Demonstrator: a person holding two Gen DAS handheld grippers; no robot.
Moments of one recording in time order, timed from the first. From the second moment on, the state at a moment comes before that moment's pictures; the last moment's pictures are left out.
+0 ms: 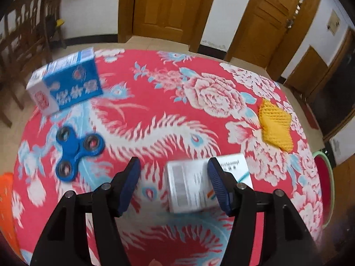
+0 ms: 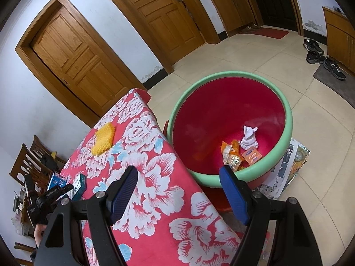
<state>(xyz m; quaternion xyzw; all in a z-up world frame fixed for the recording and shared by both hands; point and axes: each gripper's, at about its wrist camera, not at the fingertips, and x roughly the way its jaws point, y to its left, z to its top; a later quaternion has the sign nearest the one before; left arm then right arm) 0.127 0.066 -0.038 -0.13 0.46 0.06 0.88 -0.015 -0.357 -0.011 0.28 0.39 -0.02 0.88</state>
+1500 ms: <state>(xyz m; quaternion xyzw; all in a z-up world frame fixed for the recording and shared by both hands) 0.085 -0.002 -0.043 -0.04 0.48 -0.06 0.87 -0.010 -0.334 -0.011 0.26 0.40 0.00 0.88</state>
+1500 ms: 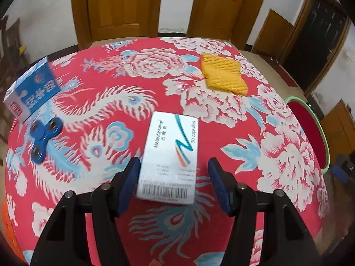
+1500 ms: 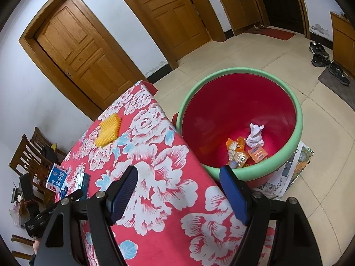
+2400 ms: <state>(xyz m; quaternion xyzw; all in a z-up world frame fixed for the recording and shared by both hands) 0.149 0.035 -0.025 -0.07 0.44 -0.01 0.90 0.063 -0.256 0.012 0.18 0.42 0.05 0.89</state>
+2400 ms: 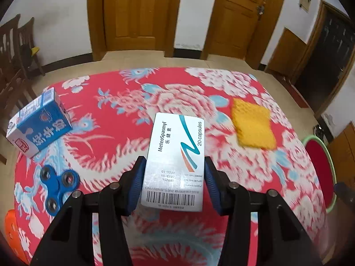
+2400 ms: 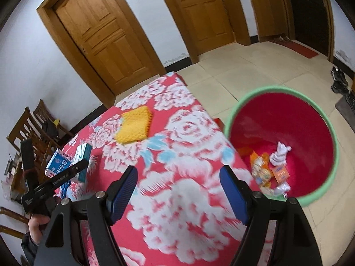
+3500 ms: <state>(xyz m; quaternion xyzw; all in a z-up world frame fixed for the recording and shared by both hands) 0.166 0.060 -0.052 -0.08 0.43 0.03 0.90 0.195 -0.149 -0.039 0.08 0.46 0.06 0.88</state>
